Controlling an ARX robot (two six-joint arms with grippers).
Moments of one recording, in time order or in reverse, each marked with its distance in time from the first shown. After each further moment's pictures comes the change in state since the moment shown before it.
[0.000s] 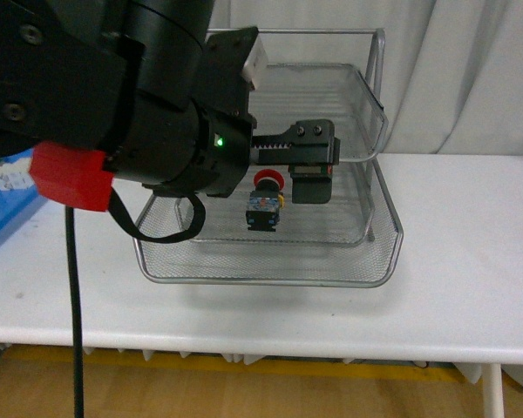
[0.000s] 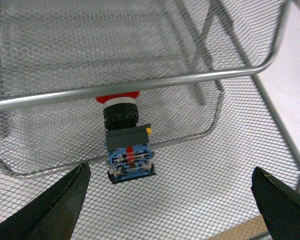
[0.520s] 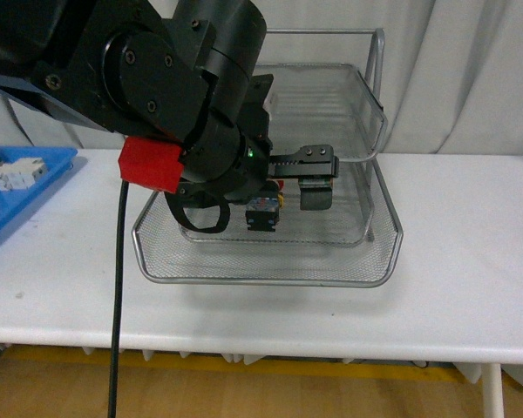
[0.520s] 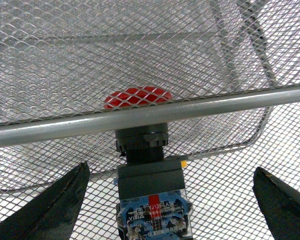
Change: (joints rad) left arm 0.025 0.240 0.286 -0.214 -0.020 -0.034; right arm 0.000 0.000 0.000 0.000 0.000 0.000
